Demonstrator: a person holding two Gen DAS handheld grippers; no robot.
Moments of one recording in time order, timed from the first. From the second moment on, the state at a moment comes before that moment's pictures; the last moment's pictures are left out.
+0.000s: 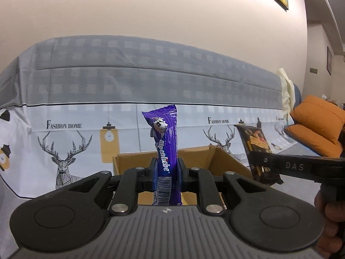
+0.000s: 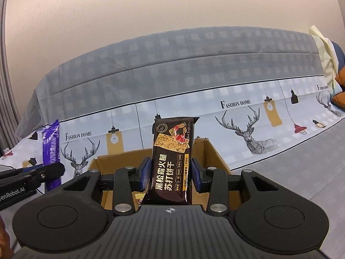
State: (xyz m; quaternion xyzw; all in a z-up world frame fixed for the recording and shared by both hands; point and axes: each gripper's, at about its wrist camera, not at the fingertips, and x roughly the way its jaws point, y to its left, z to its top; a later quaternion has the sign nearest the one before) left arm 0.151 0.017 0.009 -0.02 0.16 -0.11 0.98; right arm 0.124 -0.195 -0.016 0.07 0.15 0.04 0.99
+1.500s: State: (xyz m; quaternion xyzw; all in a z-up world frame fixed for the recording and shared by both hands) left arm 0.026 0.001 -0.023 -0.02 0.31 -0.02 0.95; right arm -0.013 -0.238 -0.029 0.07 0.19 0.03 0.98
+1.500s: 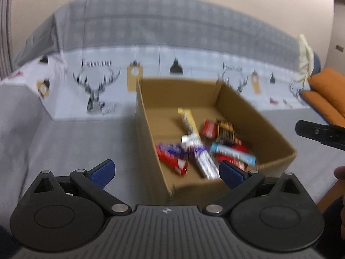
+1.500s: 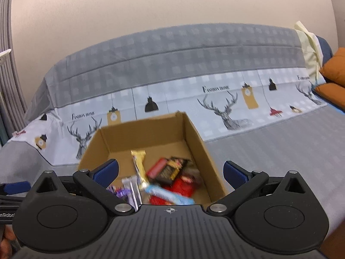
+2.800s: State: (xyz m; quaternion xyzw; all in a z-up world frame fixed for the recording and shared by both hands) left arm 0.056 -0.013 -0.041 -0.04 0.34 0.01 0.94; right arm 0.015 -0.209 -0.049 0.00 0.24 0.01 0.97
